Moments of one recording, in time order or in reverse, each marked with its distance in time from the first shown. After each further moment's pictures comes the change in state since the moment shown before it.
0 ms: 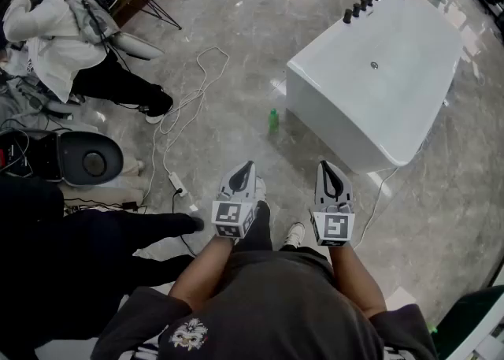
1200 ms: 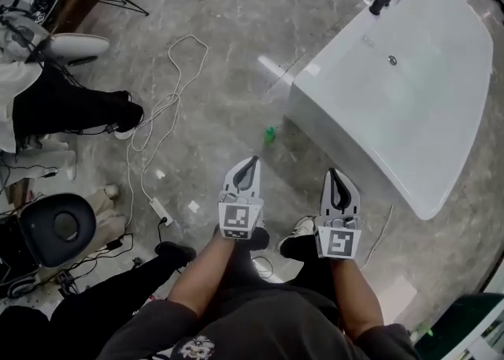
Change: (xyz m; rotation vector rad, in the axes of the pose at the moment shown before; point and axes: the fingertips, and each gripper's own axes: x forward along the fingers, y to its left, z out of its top) left arm 0.323 0.171 -0.120 0.094 -0.009 -0.025; right arm 0.301 -0.049 -0.170 0.042 0.028 -0.084
